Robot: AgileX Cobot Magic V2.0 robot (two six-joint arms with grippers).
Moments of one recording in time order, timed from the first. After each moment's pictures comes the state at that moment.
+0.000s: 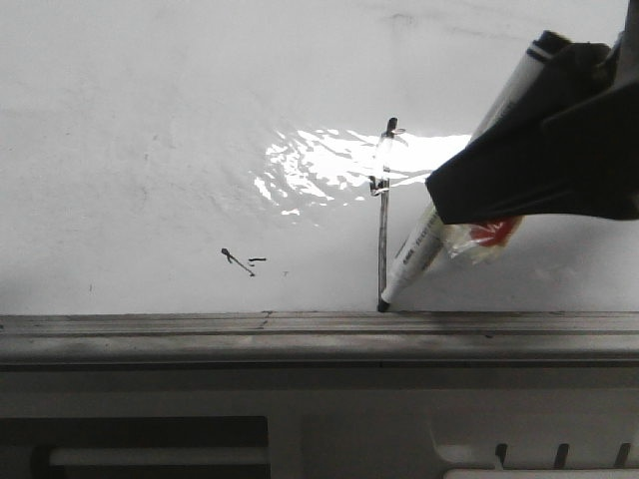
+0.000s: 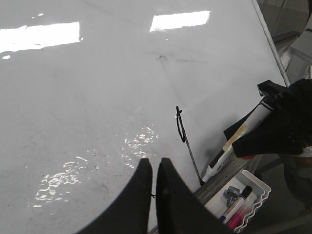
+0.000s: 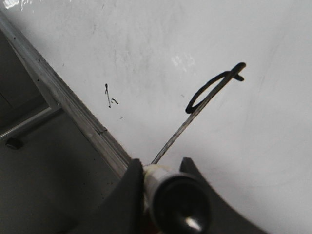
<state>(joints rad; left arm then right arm) -0.54 0.58 -0.42 -1.31 0.34 1.21 0.68 1.00 -0.51 0.52 0.16 -0.63</state>
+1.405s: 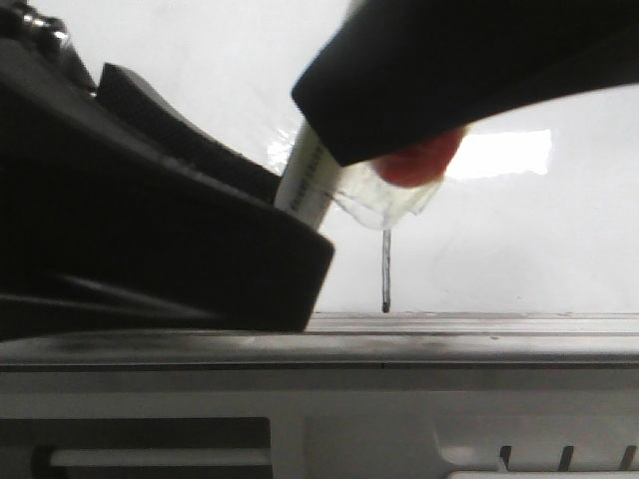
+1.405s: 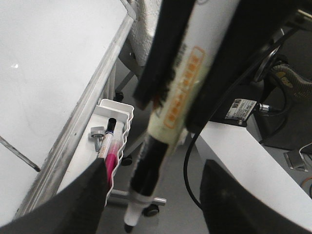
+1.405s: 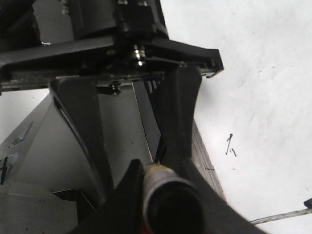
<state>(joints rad) -0.63 1.24 -0.53 -1.65 0.91 1.94 0.93 0.96 -0.72 0.47 0.44 -0.78</state>
